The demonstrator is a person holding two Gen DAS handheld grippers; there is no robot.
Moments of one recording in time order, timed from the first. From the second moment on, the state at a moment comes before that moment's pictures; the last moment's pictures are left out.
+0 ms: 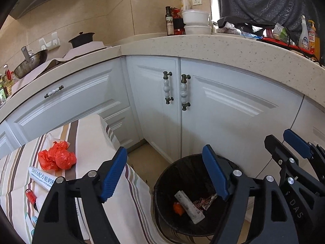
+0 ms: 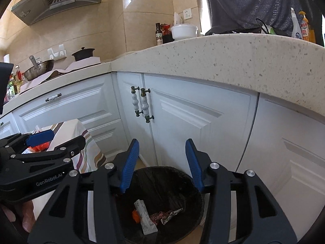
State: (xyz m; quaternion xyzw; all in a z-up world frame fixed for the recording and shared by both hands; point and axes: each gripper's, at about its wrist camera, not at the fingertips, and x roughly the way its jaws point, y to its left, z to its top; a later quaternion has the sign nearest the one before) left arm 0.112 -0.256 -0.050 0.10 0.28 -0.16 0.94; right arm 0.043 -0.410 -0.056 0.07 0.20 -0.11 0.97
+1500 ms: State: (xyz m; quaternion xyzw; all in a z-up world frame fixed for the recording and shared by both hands) left arm 0.072 -0.003 -0.044 0.05 0.30 0.03 0.95; right arm 0.036 -0.221 -0.032 0.05 0.22 0.05 0.97
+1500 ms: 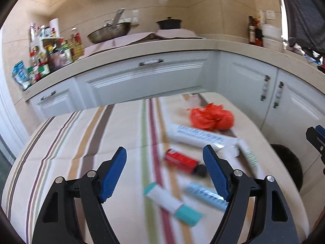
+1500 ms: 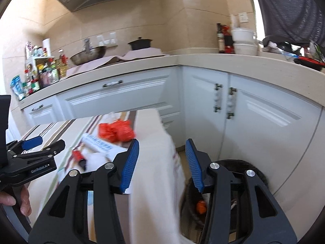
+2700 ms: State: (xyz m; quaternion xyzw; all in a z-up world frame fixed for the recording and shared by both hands) left arm 0.071 0.094 -0.064 -0.02 0.34 0.08 0.94; right arm 0.110 -0.111 -0.072 0.00 0.39 0.14 0.91
